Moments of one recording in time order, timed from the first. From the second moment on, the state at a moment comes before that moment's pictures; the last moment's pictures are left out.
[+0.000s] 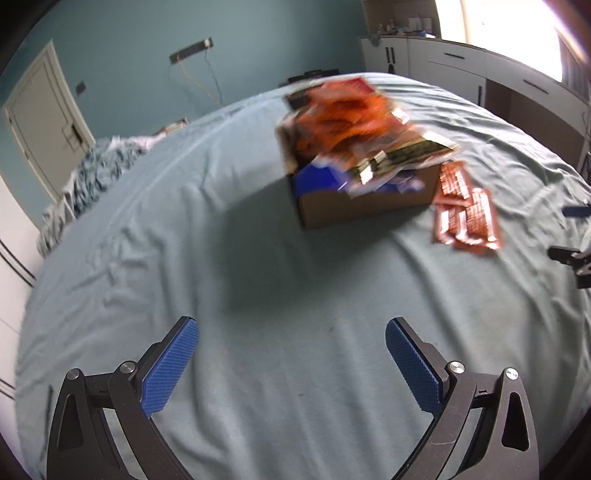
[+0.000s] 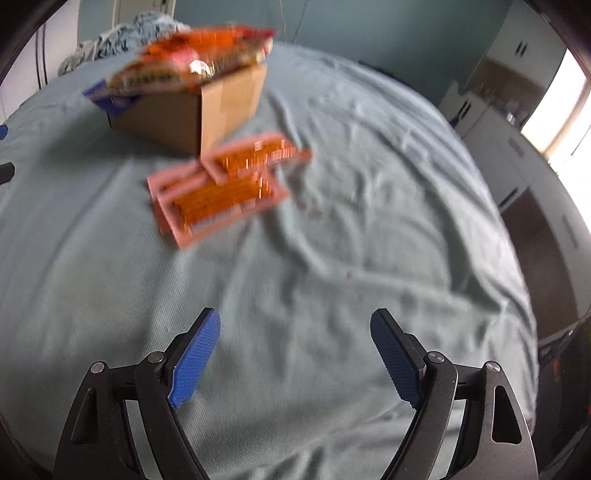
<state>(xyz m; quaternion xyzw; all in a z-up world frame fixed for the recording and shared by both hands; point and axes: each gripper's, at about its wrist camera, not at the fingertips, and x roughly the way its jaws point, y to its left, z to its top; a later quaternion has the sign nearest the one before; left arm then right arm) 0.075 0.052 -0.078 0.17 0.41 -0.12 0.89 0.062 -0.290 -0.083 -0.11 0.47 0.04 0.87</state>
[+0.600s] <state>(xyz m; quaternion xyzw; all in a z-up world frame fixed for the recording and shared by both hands) 0.089 0.119 -0.139 0.07 0.48 -0.11 0.87 0.066 -0.325 -0.119 -0.06 0.44 0.09 0.89</state>
